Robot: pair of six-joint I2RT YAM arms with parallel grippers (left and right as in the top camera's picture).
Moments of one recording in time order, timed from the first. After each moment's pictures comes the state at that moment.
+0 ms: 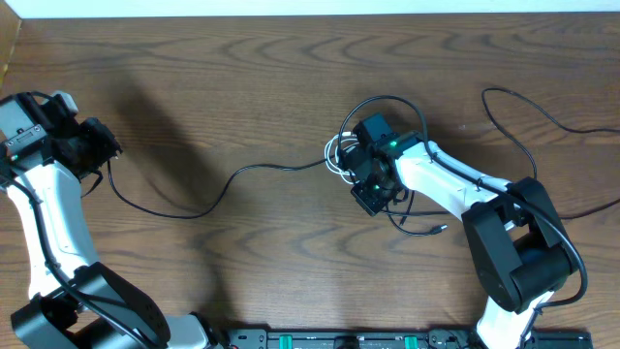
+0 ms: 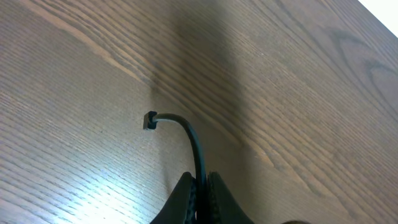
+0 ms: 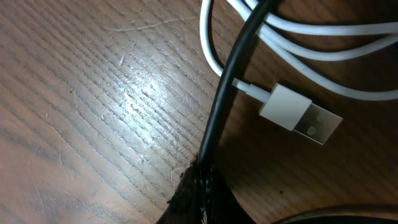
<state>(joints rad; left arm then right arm) 0.58 1.58 1.27 -0.69 0.29 -0.12 0.53 1.93 1.18 -0.74 -0.18 -0.19</state>
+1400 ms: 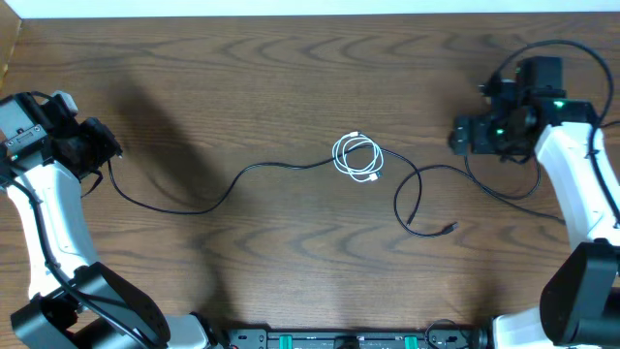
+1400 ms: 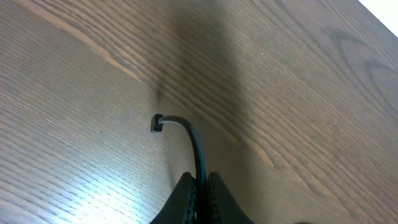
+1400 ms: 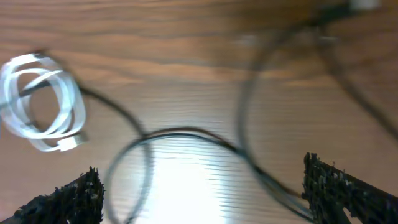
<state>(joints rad) 0.58 1.58 1.27 -0.69 0.29 -0.12 -0.04 1.66 1.30 -0.87 -0.19 -0.04</state>
